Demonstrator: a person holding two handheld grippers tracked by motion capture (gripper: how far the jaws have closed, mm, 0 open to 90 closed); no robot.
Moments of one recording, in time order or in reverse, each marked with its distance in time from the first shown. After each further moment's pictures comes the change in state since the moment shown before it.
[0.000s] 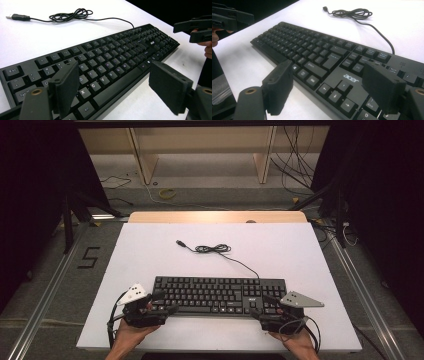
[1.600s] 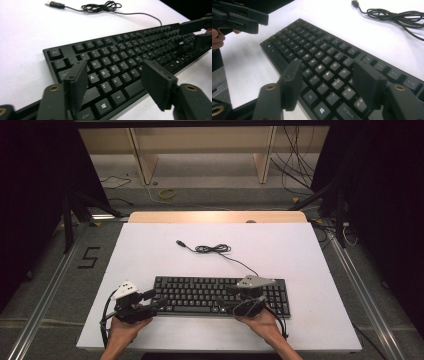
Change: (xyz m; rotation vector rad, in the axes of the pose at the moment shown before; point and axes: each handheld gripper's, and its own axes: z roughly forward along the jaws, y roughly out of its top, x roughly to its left) left arm 0.023 -0.004 -0.009 0.046 0.154 -0.095; right arm 0.037 0.044 0.087 0.119 0.097 -0.062
